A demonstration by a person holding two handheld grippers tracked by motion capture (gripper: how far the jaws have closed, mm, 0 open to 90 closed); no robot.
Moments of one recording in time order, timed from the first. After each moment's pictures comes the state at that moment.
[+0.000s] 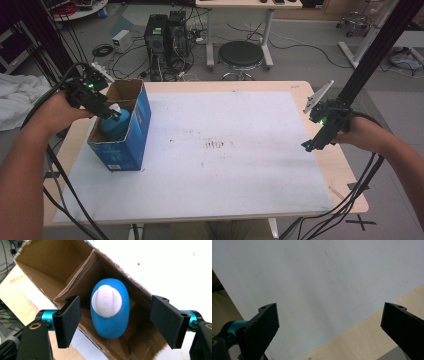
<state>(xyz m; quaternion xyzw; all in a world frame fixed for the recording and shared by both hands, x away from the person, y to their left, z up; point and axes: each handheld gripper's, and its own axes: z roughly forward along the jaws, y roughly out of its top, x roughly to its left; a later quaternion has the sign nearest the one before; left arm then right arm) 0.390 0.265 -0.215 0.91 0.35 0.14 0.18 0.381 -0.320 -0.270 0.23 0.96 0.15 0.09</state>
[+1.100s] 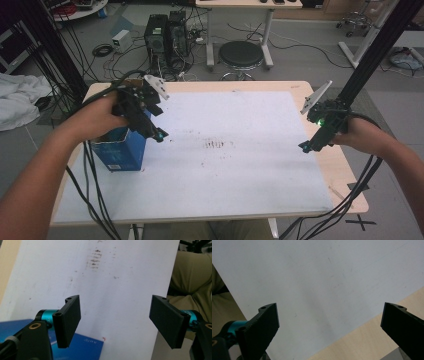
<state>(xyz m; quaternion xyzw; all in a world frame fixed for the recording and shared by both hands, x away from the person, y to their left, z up) 0.349 0.135 -0.198 0.97 0.14 0.06 0.20 0.371 -0.308 -0.263 0.22 0.96 0.15 0.10</state>
